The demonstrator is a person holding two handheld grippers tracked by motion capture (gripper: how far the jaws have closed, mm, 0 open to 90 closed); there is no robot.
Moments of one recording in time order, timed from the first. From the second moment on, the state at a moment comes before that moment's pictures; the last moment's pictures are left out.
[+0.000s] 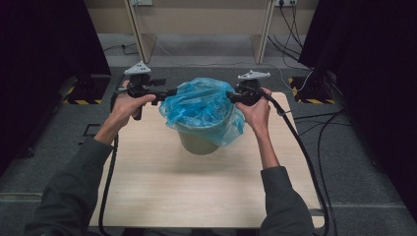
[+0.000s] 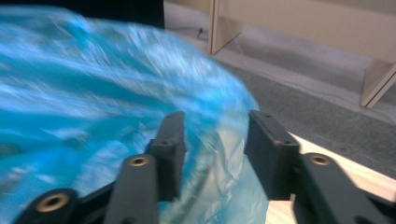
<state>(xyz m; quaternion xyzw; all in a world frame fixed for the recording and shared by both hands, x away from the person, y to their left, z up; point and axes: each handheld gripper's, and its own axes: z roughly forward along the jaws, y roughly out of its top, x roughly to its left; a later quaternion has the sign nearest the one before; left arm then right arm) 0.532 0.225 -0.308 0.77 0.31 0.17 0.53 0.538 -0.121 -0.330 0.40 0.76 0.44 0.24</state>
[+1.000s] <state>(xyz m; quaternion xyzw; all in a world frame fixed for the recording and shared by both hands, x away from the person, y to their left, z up) 0.571 0.259 -0.357 0.76 0.37 0.16 0.51 0.423 -0.077 -0.329 0.30 0.81 0.45 0.22</state>
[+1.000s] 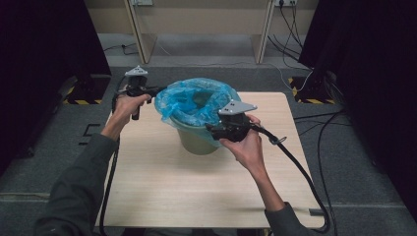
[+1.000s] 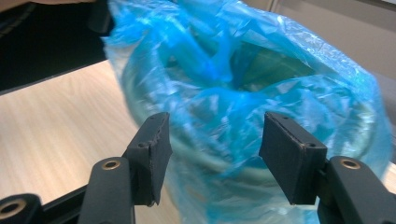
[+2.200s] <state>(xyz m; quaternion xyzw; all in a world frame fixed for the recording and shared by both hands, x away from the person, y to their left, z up) 0.480 0.245 -0.336 0.78 0.27 0.14 0.54 0.432 -0.060 -0.332 0.29 0.81 0.47 0.18</state>
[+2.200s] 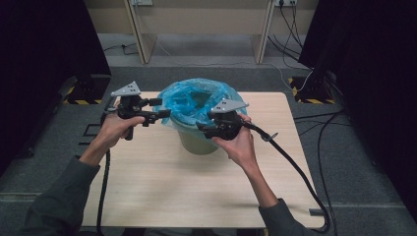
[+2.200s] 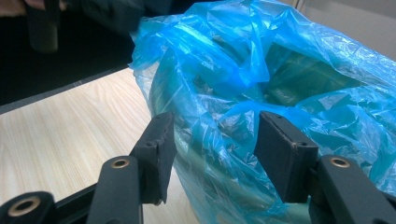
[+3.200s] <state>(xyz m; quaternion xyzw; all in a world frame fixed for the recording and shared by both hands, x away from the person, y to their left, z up) 0.526 0.270 -0.411 0.77 0.36 0.13 0.51 0.415 -0.082 -0.402 0.32 0.82 0.42 0.21</state>
